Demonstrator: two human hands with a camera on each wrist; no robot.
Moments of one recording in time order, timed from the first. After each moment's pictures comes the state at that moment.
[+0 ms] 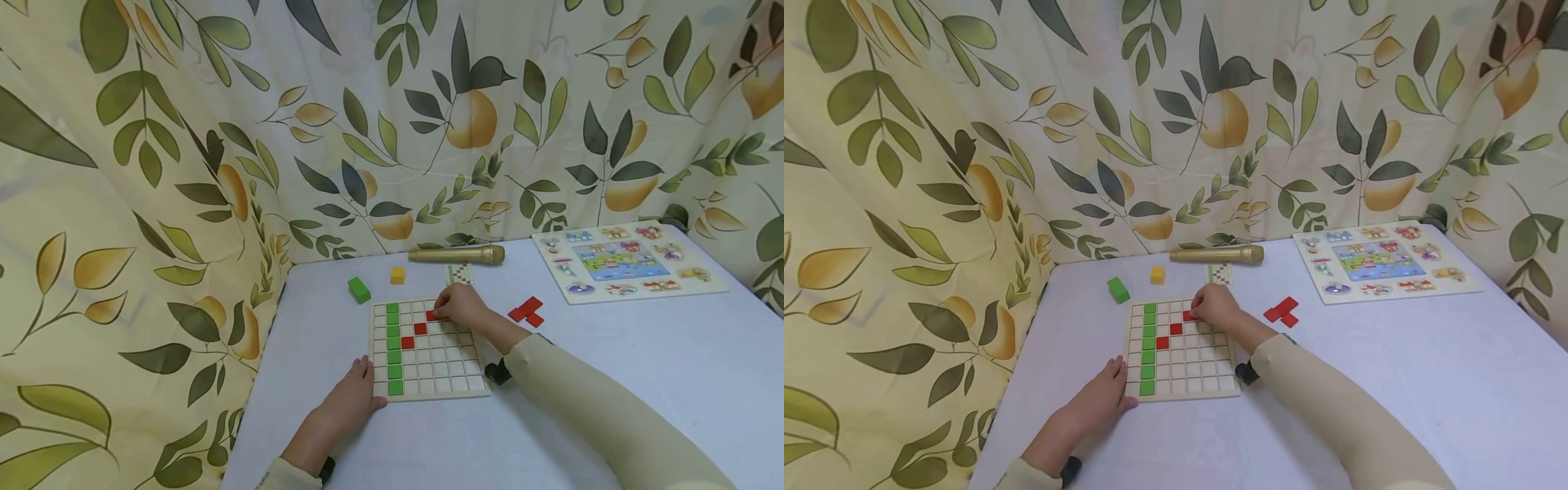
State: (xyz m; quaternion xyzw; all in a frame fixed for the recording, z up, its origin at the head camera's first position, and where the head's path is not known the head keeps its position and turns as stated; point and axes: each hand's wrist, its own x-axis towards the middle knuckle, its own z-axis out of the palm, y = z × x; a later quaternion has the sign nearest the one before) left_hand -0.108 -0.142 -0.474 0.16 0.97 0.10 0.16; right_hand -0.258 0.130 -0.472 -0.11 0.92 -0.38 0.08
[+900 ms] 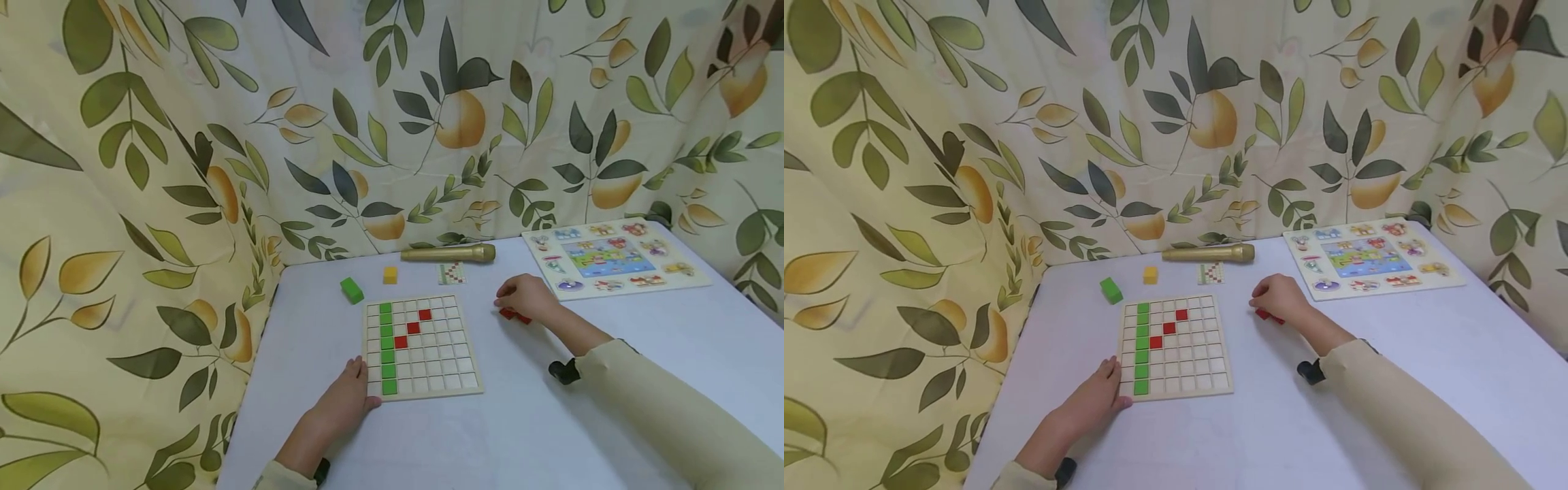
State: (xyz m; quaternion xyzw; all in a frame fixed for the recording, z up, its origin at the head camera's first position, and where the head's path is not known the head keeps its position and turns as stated) left_hand -0.106 -0.140 -0.470 0.15 0.97 0.11 0.17; right_hand -0.236 0.256 -0.455 -0.04 0.95 -0.31 0.07
